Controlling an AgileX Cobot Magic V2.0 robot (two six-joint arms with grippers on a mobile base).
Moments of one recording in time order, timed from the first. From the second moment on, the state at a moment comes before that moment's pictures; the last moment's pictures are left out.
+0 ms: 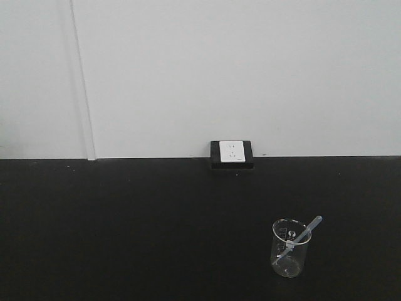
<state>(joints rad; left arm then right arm) -0.07 -0.01 0.03 -0.02 0.01 0.05 0.02 -0.01 0.03 -0.12 0.21 0.06</state>
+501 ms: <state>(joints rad) -0.07 -0.01 0.03 -0.02 0.01 0.05 0.02 -0.01 0.03 -0.12 0.21 0.06</state>
